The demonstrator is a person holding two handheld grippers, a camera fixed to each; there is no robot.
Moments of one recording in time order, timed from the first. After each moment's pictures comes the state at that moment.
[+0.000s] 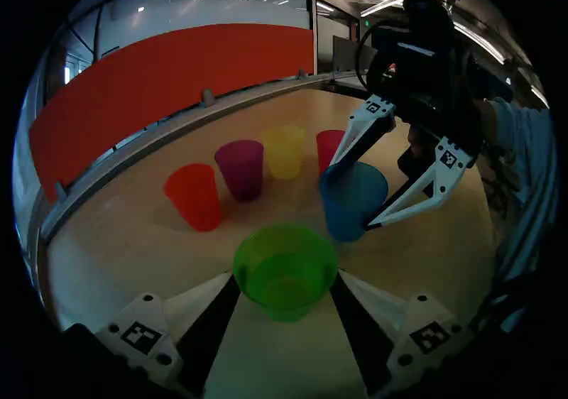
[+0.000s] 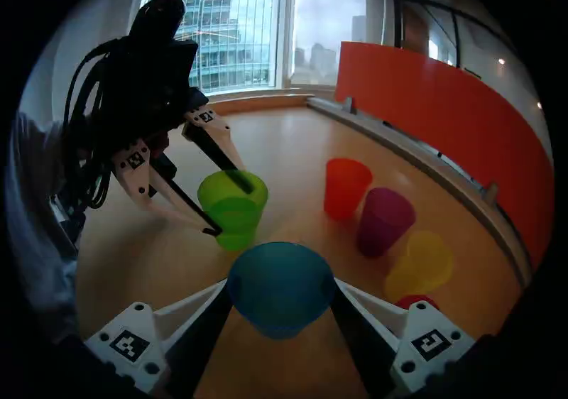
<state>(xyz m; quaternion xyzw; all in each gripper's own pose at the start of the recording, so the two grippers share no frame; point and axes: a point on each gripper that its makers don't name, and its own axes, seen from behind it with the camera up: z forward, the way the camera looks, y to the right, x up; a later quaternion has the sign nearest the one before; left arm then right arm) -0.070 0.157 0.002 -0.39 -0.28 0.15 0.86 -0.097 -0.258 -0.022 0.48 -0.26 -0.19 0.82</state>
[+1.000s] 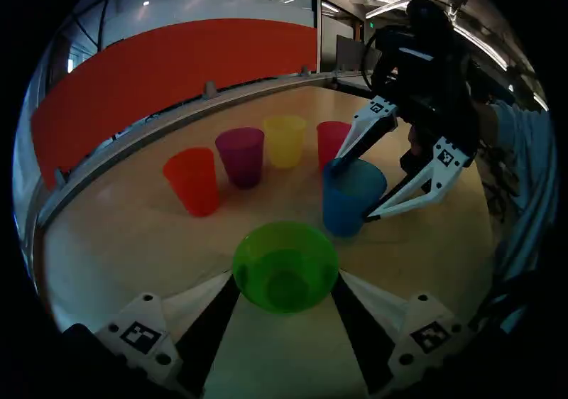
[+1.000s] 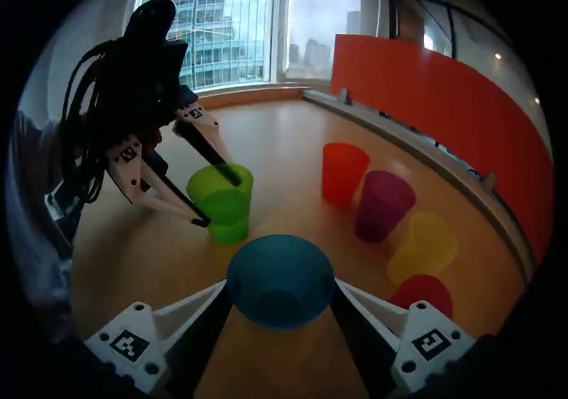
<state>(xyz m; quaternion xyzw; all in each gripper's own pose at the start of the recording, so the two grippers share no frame) -0.084 0.152 -0.008 -0.39 -0.29 0.13 0.86 -0.111 -0.249 -0.027 0.47 -0.27 -0.19 0.82</state>
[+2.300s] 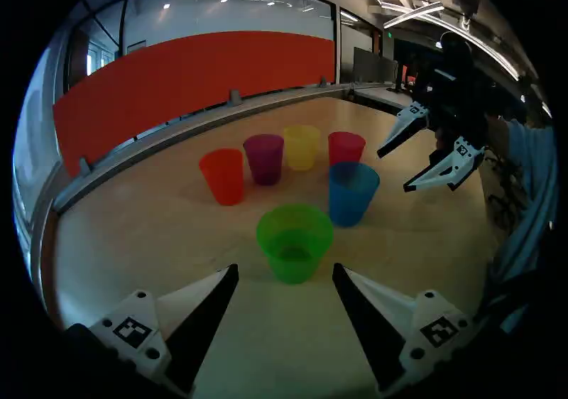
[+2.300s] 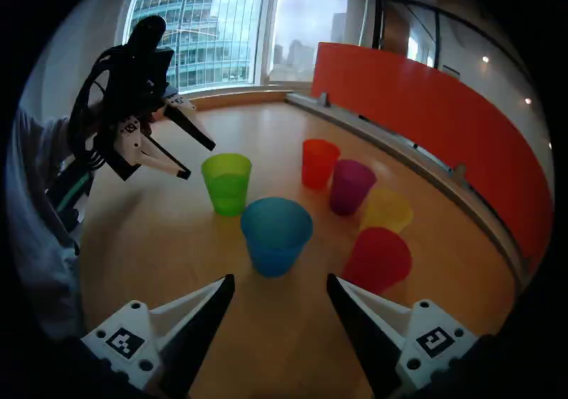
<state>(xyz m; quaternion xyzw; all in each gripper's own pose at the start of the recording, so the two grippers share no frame) -0.056 0.106 -0.040 -0.34 -0.28 0.12 0.89 -0.085 -0.180 -0.068 0.42 -0.26 -0.20 0.85</state>
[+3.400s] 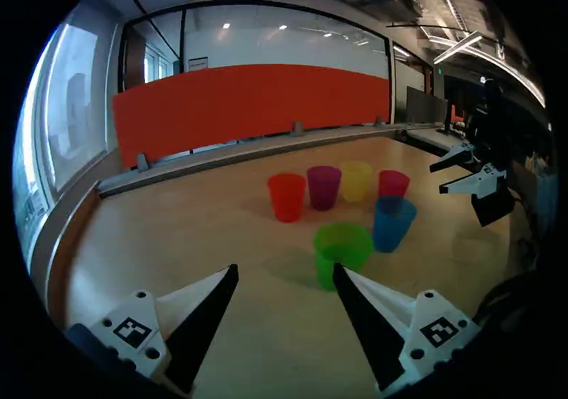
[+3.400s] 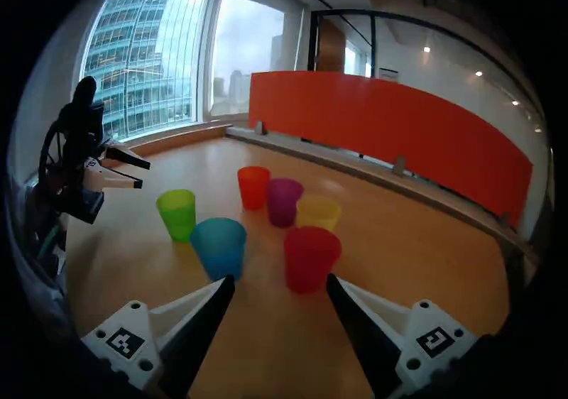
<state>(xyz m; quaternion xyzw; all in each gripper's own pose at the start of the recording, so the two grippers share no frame) -0.025 0.051 -0.034 -0.21 -0.20 0.07 0.95 -0.050 -0.134 -0.049 0.31 -0.20 -0.11 0.92</state>
